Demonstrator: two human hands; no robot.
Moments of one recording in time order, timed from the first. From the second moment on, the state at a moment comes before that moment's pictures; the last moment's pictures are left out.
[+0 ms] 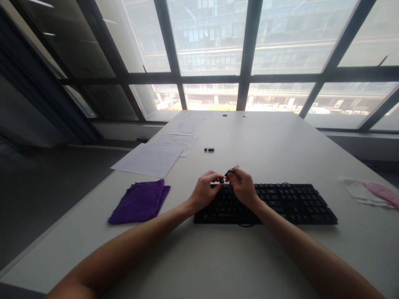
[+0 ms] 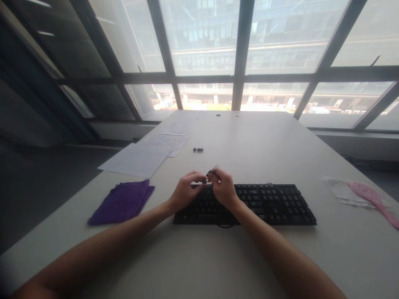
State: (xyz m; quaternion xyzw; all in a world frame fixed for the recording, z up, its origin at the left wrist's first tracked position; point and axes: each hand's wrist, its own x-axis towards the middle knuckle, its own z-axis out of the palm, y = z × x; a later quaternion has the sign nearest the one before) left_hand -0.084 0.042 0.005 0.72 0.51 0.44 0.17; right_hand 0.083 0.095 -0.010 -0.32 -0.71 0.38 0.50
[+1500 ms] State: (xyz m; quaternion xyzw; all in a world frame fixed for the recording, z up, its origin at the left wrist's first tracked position) left_hand -0.154 0.102 -0.009 0.71 0.64 0.29 0.02; right_hand 0.079 0.096 -0.005 -0.37 -0.65 0.42 0.51
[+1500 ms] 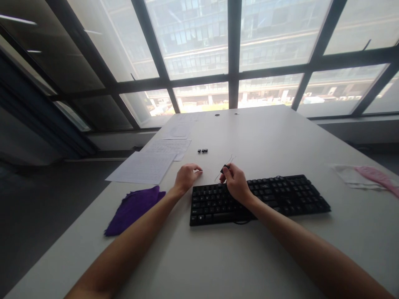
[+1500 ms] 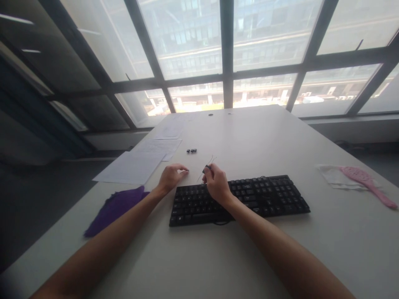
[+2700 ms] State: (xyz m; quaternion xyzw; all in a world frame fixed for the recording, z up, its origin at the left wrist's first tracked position) left_hand -0.139 0.231 -0.027 0.69 0.65 0.29 -0.09; right_hand 0.079 0.095 -0.005 -0.37 -0.66 0.43 0.49
